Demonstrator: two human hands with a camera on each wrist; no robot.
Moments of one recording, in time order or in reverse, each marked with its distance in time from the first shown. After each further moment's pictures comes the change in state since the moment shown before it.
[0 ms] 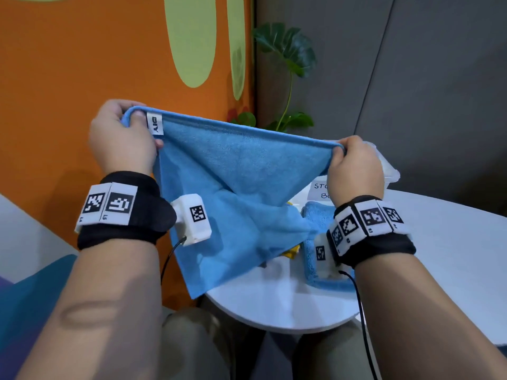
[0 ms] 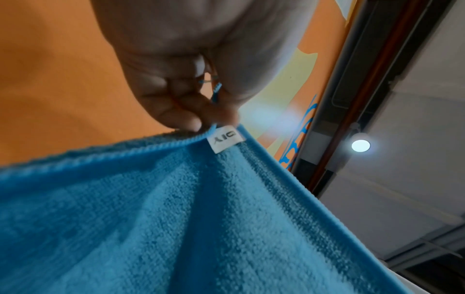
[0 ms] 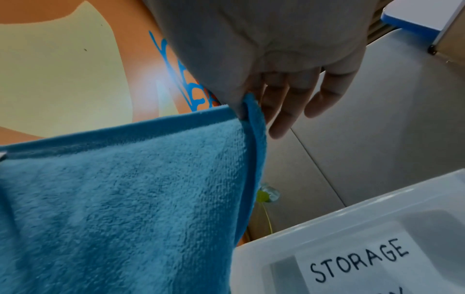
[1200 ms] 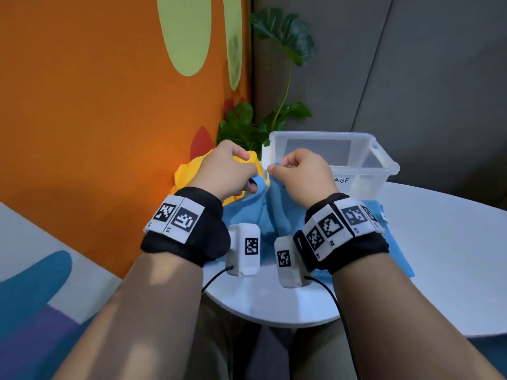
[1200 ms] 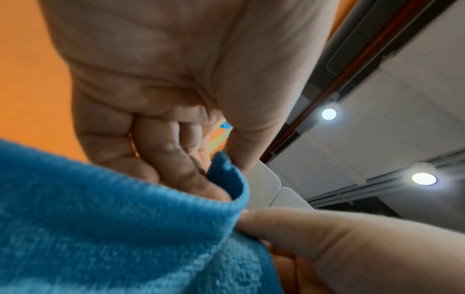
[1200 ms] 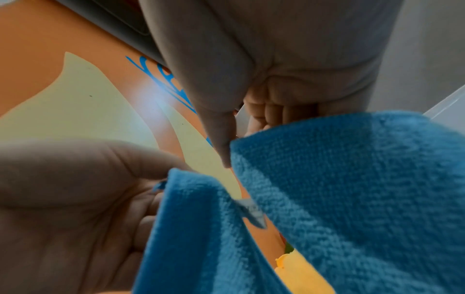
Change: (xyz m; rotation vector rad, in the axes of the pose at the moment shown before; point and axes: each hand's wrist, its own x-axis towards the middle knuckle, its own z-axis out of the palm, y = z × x) left_hand -0.087 0.014 0.059 0.116 -0.836 -0.248; right_hand -0.023 -0.030 0.031 0.254 -0.445 0.046
